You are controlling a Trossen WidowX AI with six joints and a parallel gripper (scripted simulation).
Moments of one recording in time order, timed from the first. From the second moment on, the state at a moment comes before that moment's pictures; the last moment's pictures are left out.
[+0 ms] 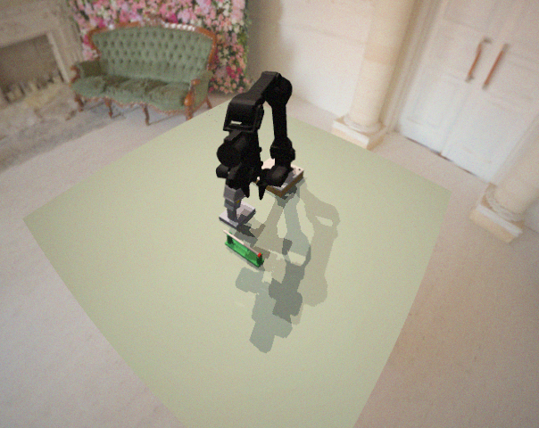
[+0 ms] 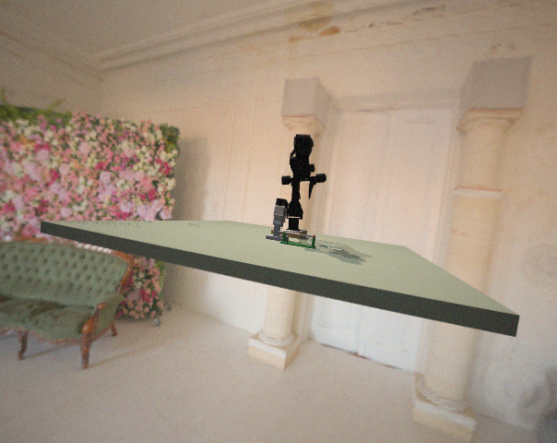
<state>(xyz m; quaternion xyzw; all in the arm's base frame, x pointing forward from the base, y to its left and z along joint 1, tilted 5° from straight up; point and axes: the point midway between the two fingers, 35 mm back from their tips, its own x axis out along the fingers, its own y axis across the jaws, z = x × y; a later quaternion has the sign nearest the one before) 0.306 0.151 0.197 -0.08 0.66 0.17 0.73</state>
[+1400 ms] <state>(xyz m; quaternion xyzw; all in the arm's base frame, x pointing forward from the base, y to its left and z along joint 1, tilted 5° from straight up) 0.375 0.164 0.084 -0.61 0.54 0.42 0.41</state>
